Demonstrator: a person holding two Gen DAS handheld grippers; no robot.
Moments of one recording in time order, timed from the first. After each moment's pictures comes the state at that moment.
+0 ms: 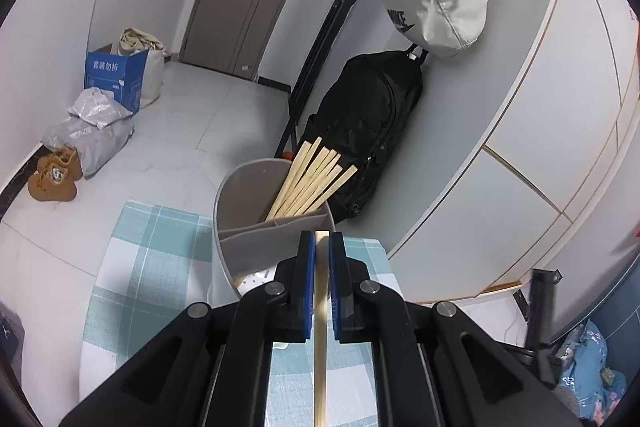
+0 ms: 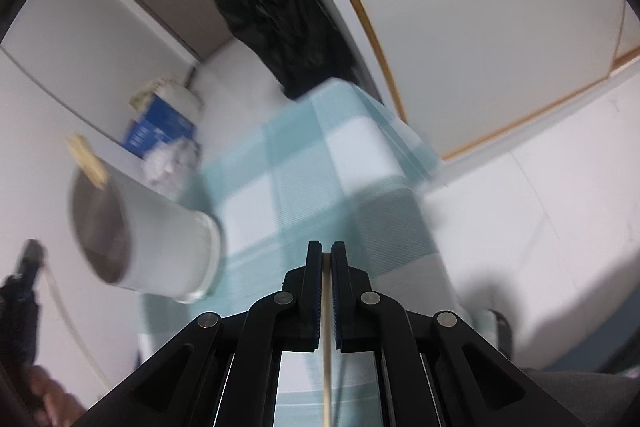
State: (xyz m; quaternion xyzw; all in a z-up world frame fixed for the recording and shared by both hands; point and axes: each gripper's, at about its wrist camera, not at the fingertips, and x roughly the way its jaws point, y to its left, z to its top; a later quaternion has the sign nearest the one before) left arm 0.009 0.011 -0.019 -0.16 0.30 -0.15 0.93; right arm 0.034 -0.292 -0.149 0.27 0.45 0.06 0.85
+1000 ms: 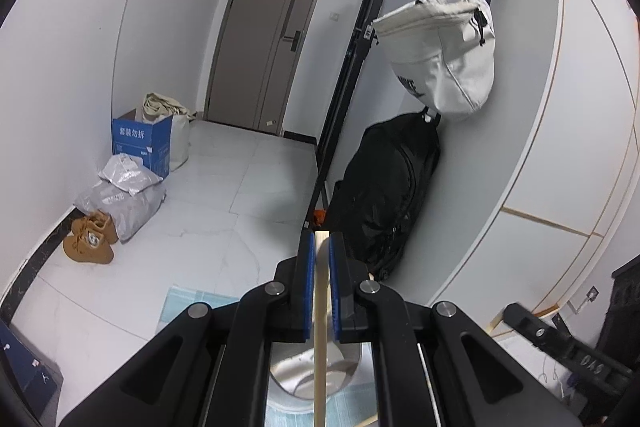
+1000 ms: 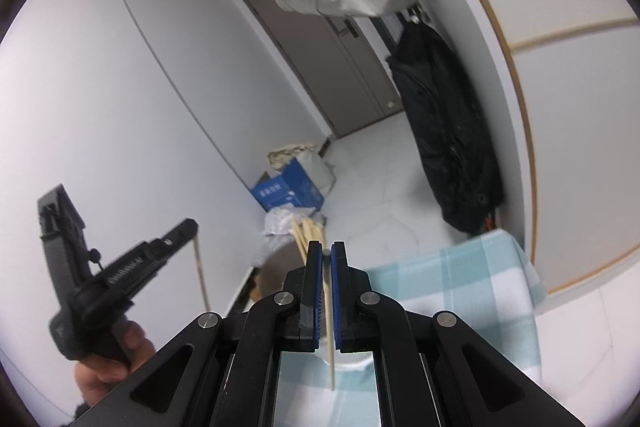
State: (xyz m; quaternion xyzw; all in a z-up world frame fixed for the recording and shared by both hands) left arm 0.020 0.024 0.044 -0.12 0.23 -0.08 0.96; right arm 0.013 -0.230 -0.001 0.24 0.24 0.24 0.91
